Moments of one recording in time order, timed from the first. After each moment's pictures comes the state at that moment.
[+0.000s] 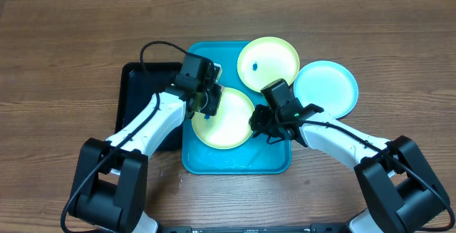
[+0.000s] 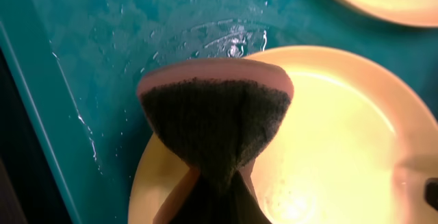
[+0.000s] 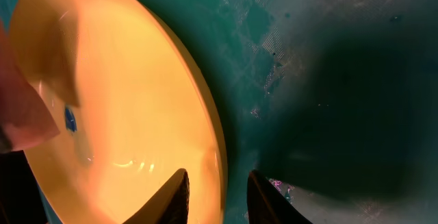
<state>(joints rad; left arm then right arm) -0.34 1.74 1.07 -0.47 0.09 -0.05 0.56 1.72 0.89 -0.27 -0.22 0.84</state>
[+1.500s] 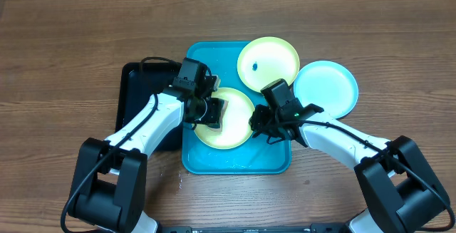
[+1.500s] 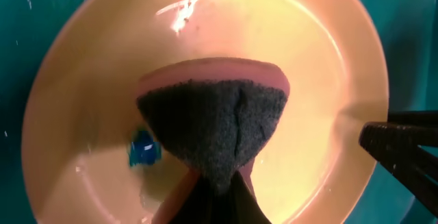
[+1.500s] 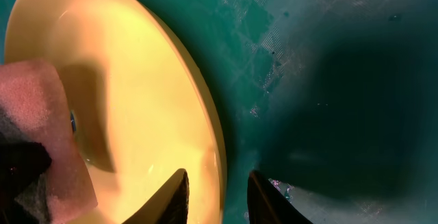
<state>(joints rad) -0.33 1.74 1.05 -0.60 0.28 -0.22 0.56 1.72 0.89 -0.27 -0.22 0.84</state>
